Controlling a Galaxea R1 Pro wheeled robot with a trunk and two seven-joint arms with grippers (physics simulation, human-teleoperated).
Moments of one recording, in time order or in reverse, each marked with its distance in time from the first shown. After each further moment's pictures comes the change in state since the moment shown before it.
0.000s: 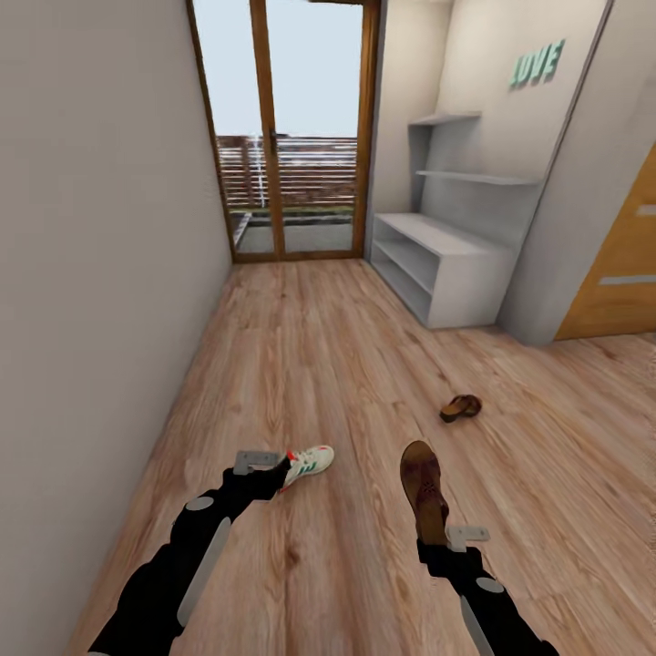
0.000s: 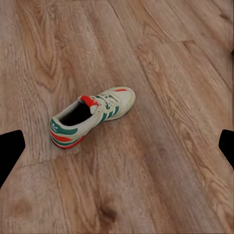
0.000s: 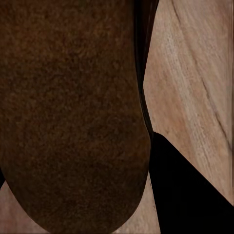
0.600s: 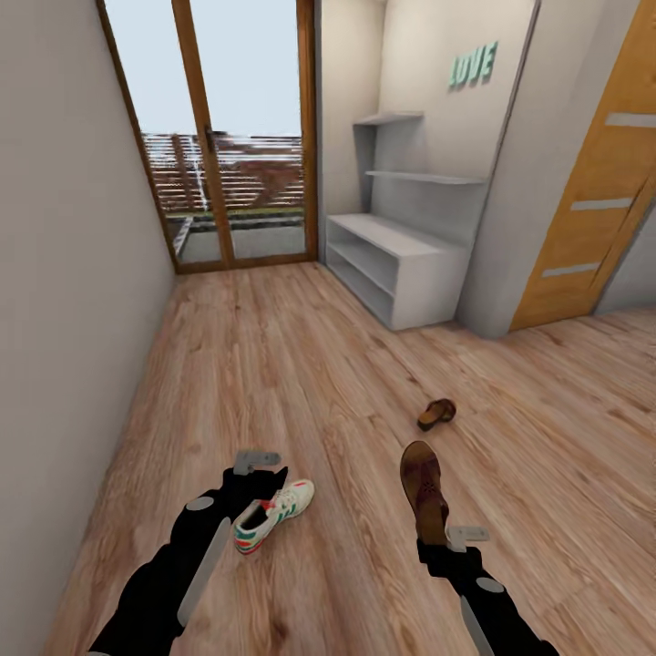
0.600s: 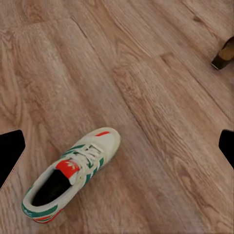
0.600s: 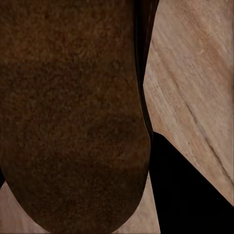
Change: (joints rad) left arm 0.000 -0.001 -0.001 0.000 0.000 0.000 0.000; right arm 0.000 0.000 0.000 0.000 0.000 0.000 0.000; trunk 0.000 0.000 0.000
